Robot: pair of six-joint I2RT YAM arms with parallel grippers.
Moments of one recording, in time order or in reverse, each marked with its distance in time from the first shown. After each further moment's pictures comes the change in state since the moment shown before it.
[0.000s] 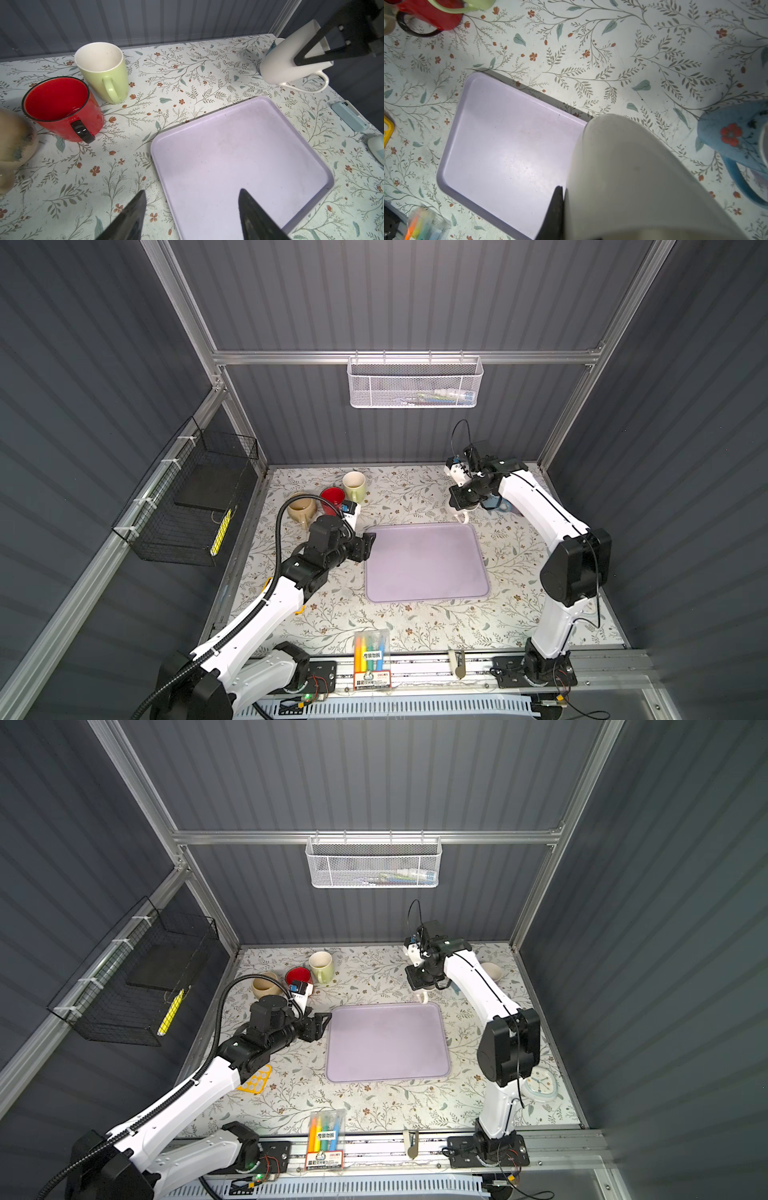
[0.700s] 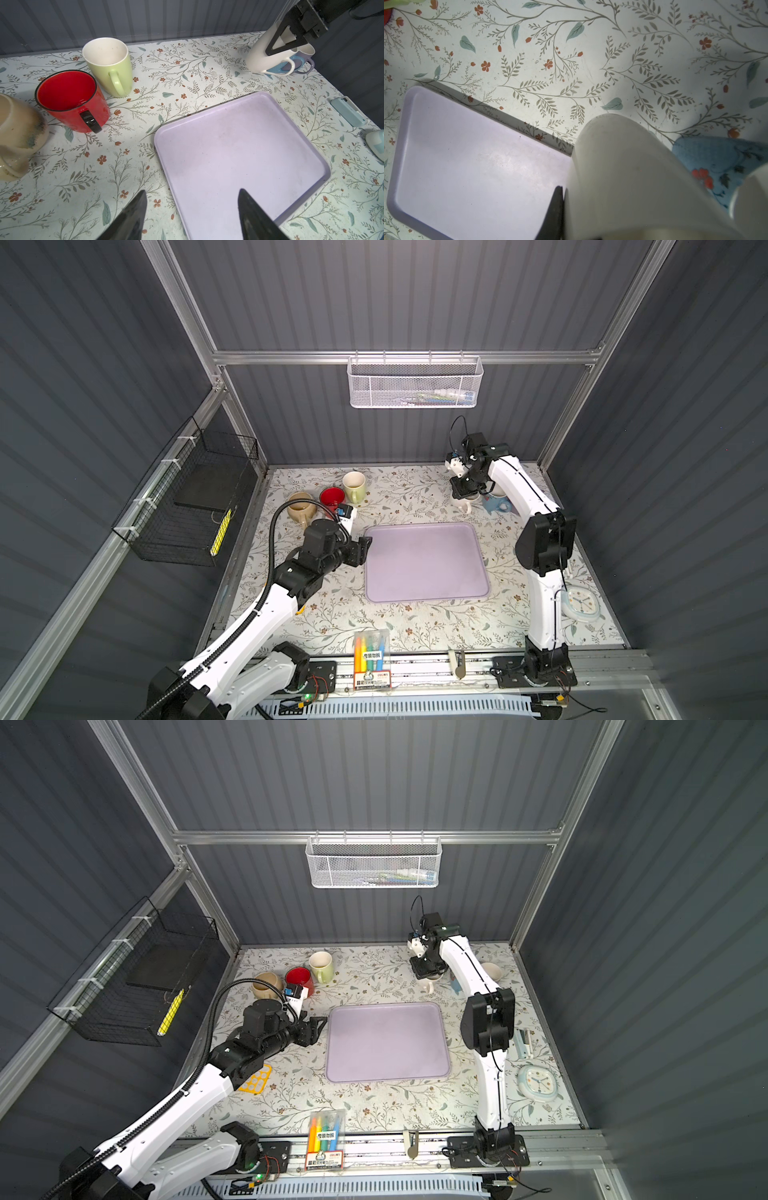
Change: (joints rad) left arm 0.000 -0.072 -0.005 -0.084 -0.012 0.002; right arm -0.074 0.331 0.380 -0.152 0.017 -0.102
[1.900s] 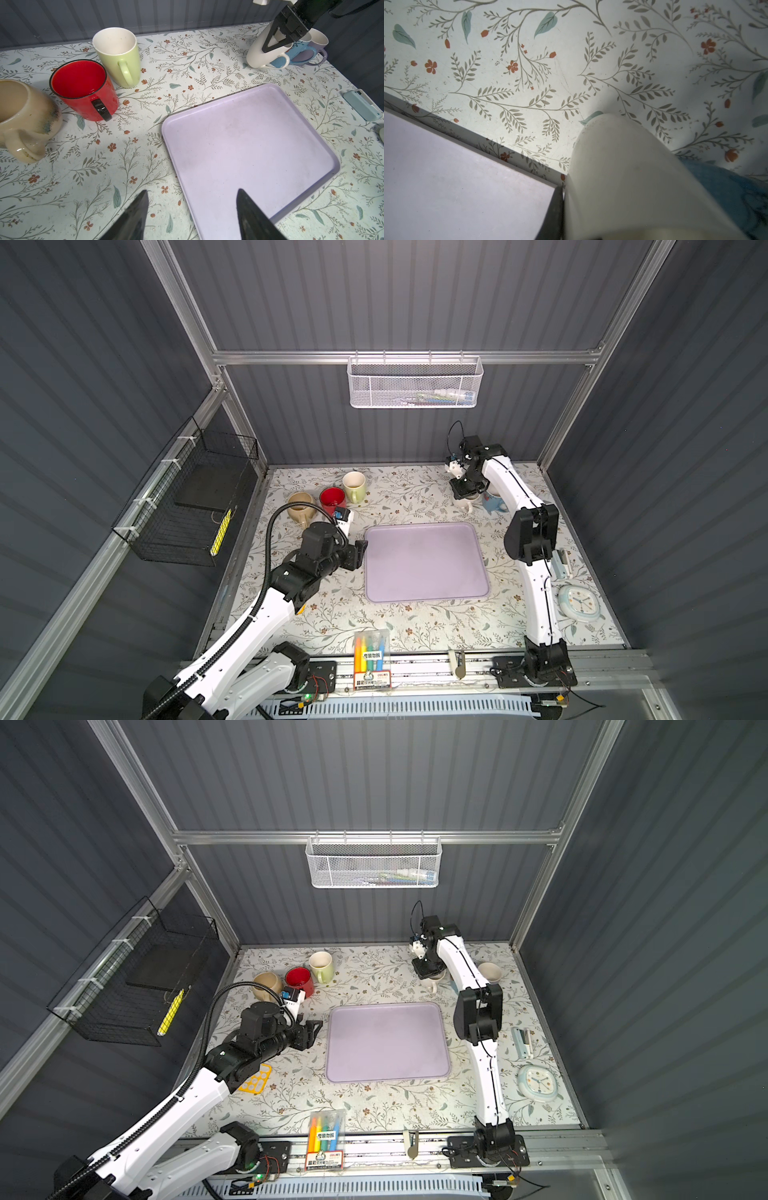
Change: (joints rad) left arm 0.000 -0.031 0.000 -0.072 -0.029 0.005; right arm -0.032 0.184 0.179 -0.044 0.046 -0.053
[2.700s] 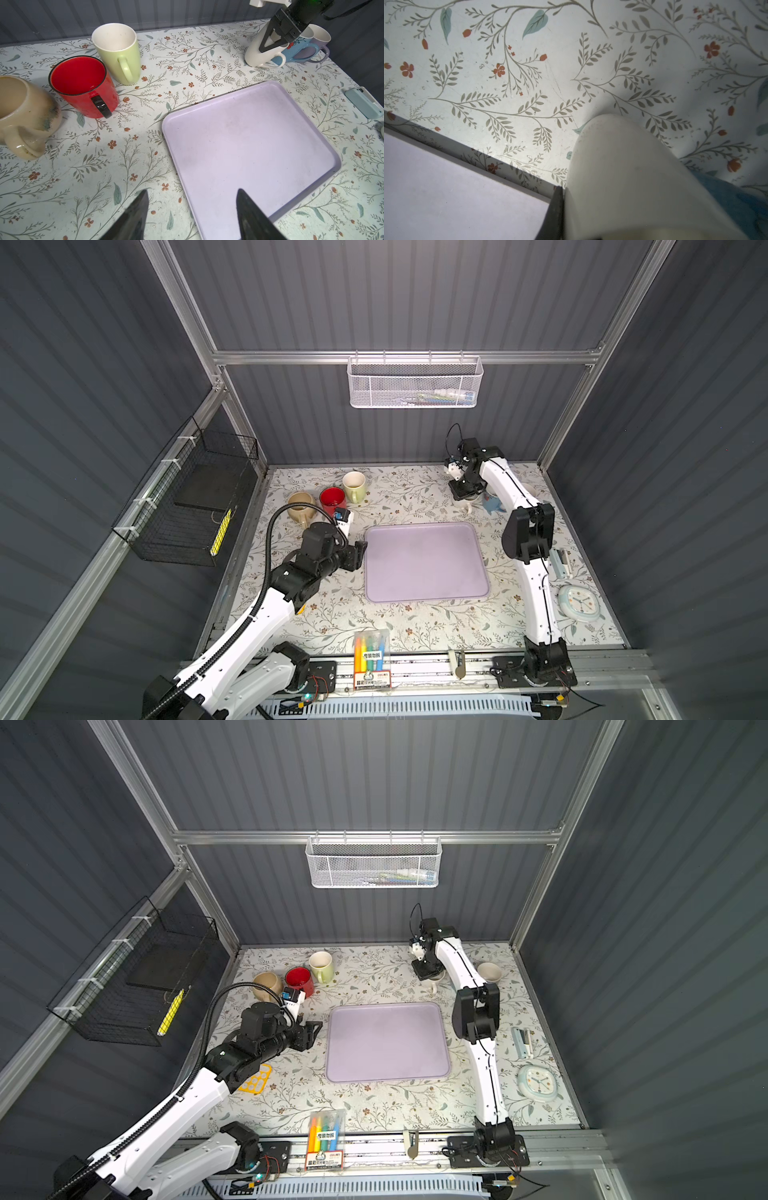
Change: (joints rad) left arm 0.000 0.000 0.000 -0.011 0.000 0.000; right arm 0.000 0.041 0.011 0.024 0.018 -0.007
